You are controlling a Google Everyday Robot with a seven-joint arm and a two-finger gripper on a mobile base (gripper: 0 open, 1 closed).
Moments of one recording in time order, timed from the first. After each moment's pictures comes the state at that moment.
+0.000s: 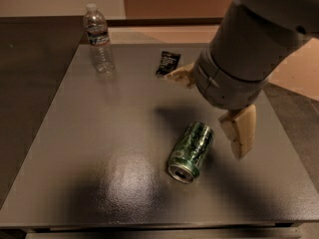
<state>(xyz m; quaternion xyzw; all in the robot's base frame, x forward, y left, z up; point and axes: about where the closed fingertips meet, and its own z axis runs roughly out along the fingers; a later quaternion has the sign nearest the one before) 0.406 -0.082 0.934 -0.89 0.44 -0.07 0.13</state>
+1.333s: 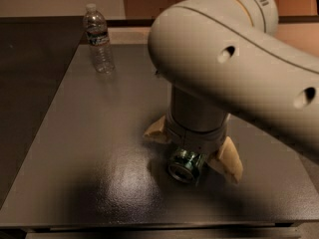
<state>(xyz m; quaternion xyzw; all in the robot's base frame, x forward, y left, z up) 0.365 -0.061 0.858 -0.96 0.27 -0.05 0.01</state>
